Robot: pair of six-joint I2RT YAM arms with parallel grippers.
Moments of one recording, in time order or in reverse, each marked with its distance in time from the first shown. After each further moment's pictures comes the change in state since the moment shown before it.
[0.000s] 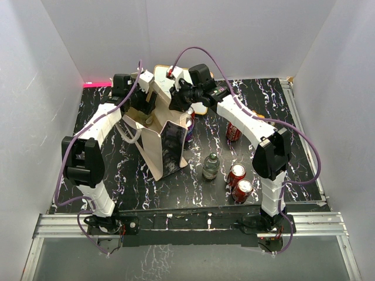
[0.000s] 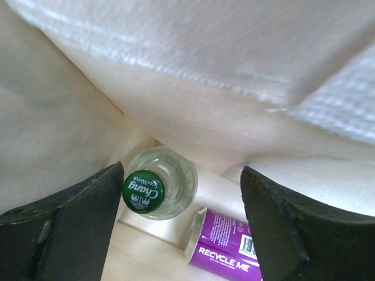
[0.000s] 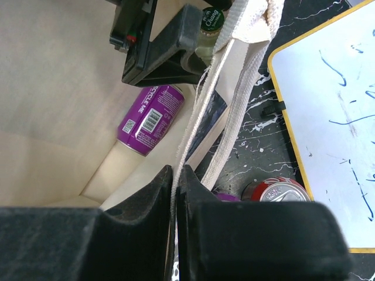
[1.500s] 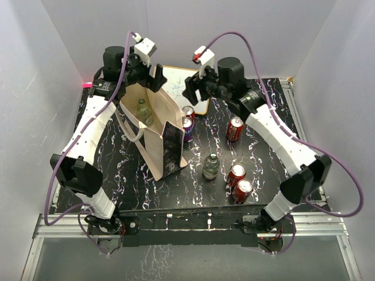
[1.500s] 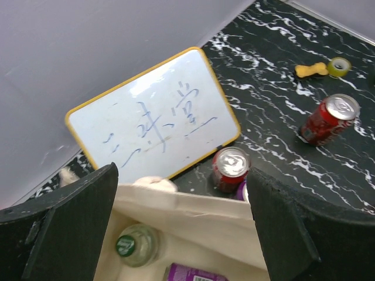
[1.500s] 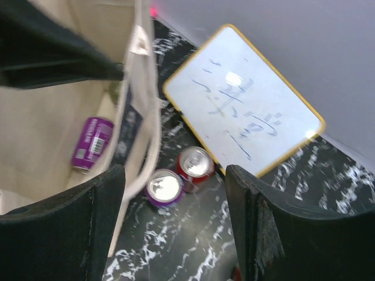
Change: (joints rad) left arm -0.120 -0.104 0.372 -0.147 0.117 -0.117; right arm -0.036 -0.396 -0.194 0.075 0.320 0.061
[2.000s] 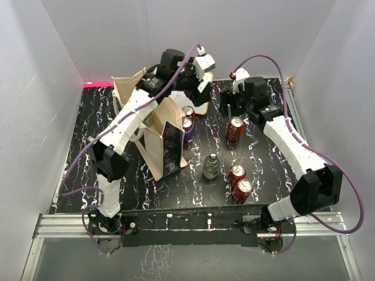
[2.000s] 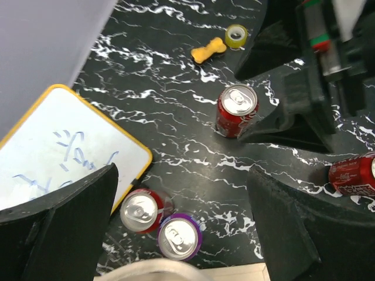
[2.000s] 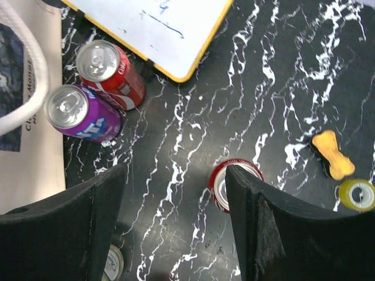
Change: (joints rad) left arm -0.303 0.273 0.350 -0.220 0.003 0.100; right arm -0.238 -0.122 -0.381 -0.002 0.078 0.093
